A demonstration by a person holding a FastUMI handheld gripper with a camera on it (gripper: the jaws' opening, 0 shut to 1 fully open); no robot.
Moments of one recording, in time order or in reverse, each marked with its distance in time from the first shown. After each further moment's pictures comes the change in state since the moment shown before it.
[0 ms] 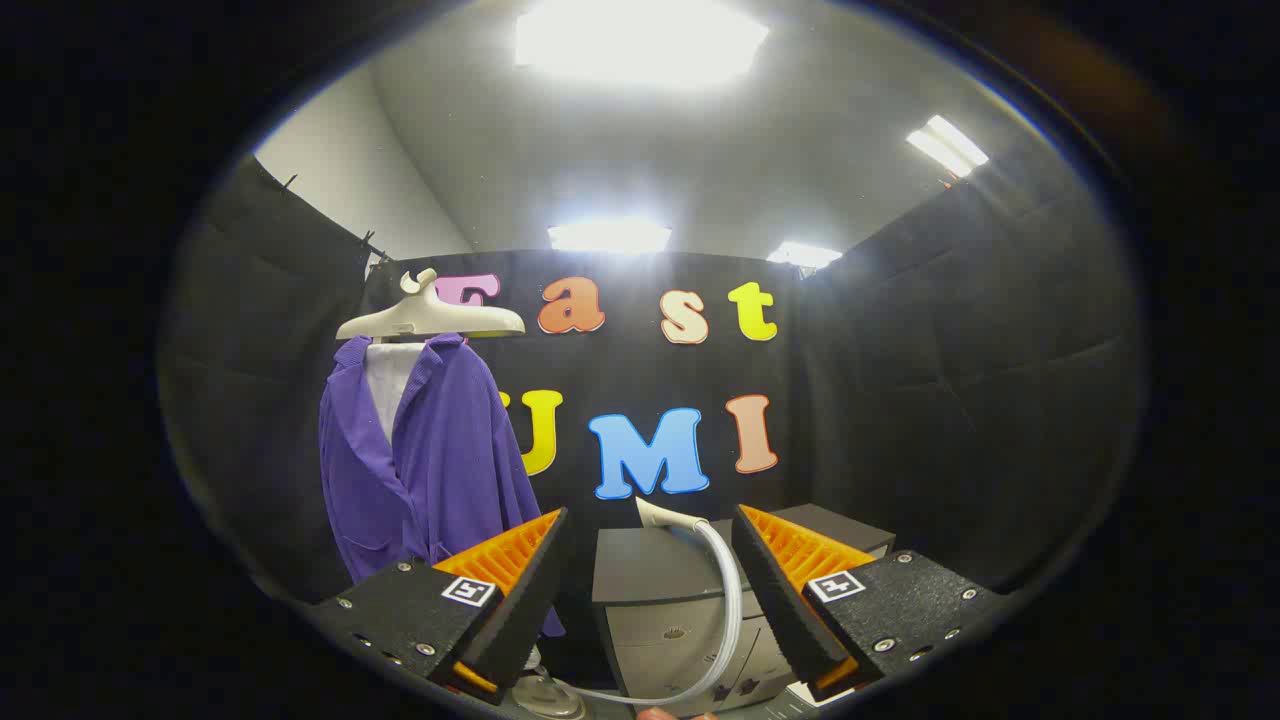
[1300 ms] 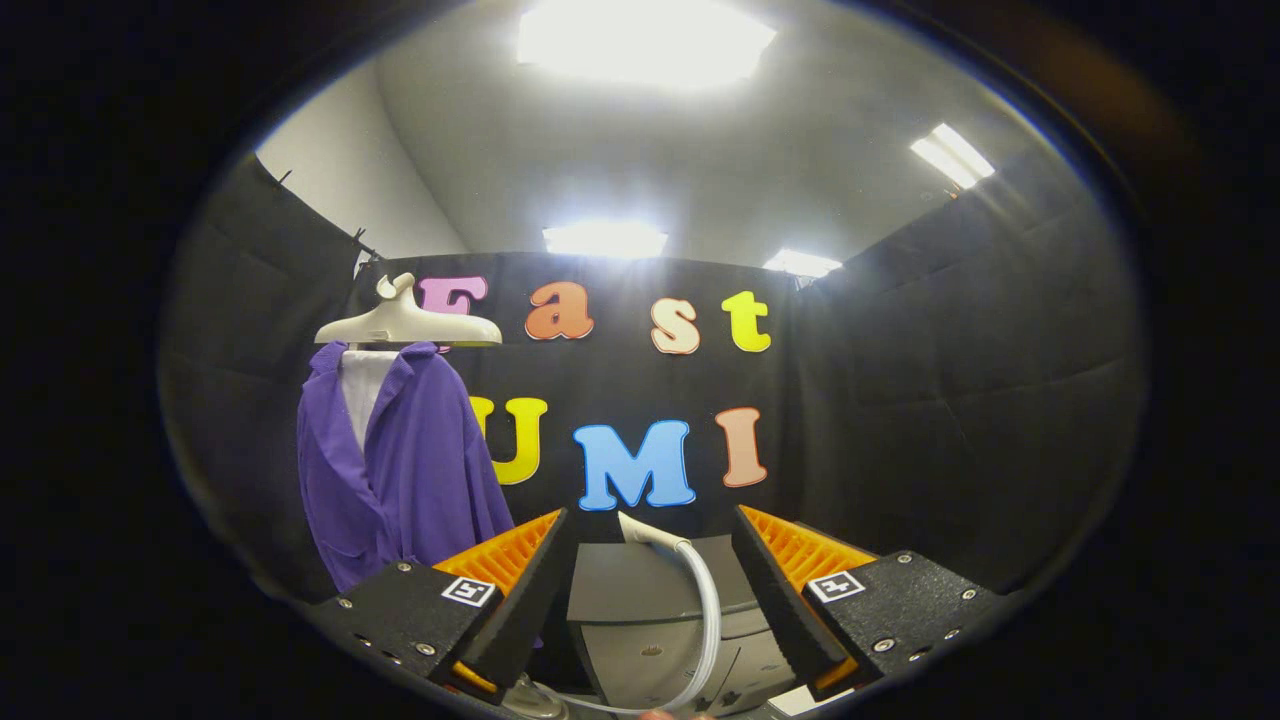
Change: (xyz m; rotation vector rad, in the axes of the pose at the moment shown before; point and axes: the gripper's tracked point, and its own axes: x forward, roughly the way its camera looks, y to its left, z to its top) arm 0.056 -0.036 0.025 0.001 -0.009 -0.023
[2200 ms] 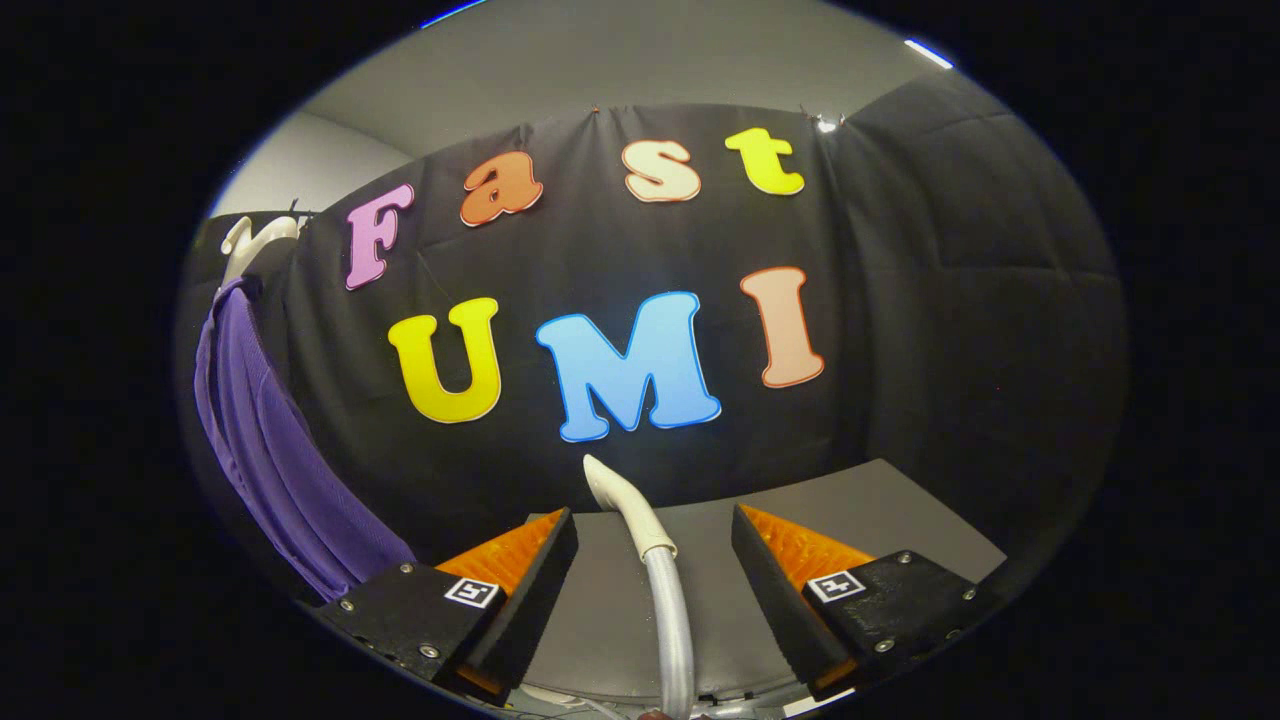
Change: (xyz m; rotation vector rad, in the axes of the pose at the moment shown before) arm 0.276 -0.071 -0.140 0.154 0.422 0.172
